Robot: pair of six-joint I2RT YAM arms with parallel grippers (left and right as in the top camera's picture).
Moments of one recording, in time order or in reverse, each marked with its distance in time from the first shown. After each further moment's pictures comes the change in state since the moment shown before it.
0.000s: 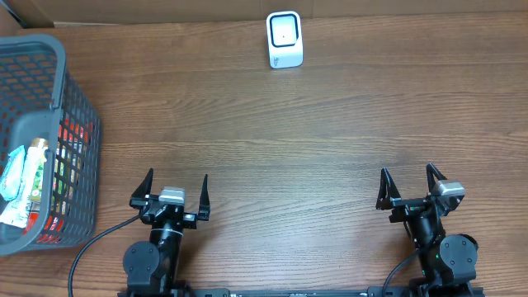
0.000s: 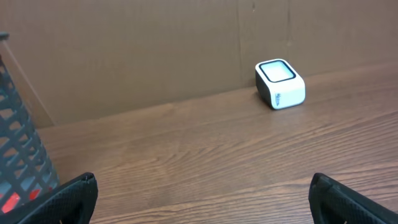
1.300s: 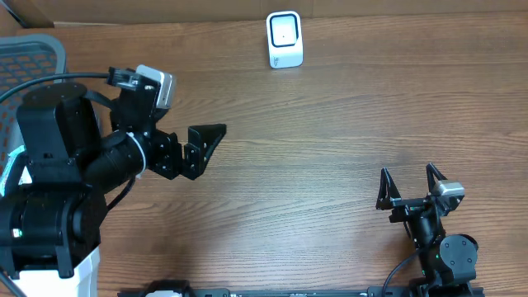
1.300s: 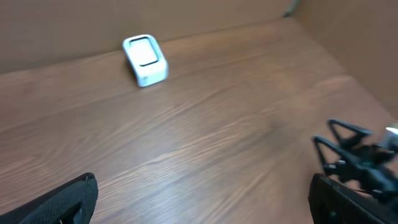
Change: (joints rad) left arm 0.000 1.144 1.610 -1.078 0.492 -0.052; right arm 0.000 -0.001 0.000 0.000 0.000 0.000
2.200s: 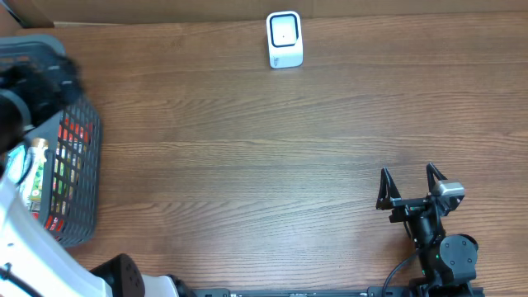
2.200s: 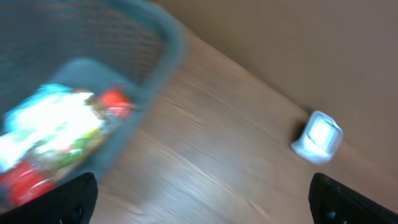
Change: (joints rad) left arm 0.483 0.451 0.827 -0.441 -0.392 -0.372; right arm 0.000 0.000 0.000 0.001 0.000 0.000
